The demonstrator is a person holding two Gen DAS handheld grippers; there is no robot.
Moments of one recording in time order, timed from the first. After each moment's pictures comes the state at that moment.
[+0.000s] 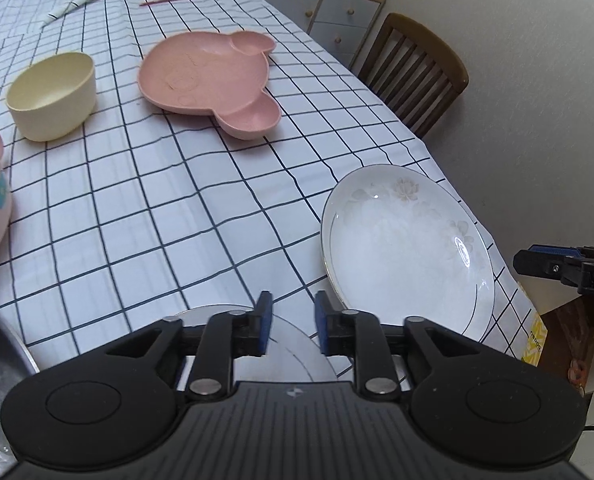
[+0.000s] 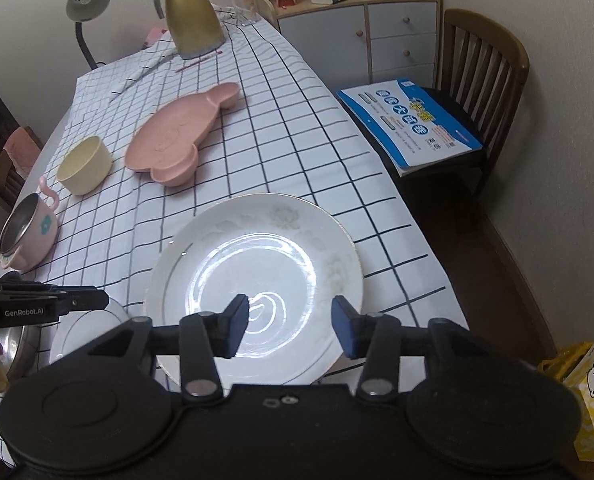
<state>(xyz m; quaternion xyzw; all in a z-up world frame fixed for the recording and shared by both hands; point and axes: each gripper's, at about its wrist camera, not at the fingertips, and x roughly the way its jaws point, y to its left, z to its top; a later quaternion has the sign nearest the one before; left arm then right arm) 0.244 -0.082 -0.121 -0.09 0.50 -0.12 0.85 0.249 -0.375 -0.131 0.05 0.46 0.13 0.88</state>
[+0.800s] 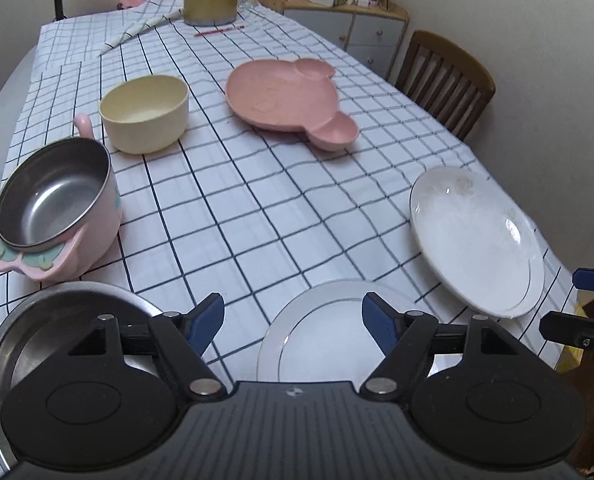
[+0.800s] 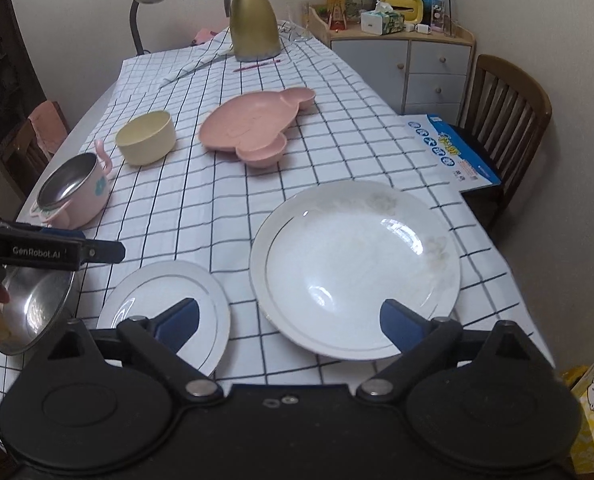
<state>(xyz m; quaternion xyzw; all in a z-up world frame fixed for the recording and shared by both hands) 0.206 -0.014 -0.114 -0.04 0.47 -0.08 0.88 0.175 -0.276 -0.134 -0.01 0.42 0.14 0.90</state>
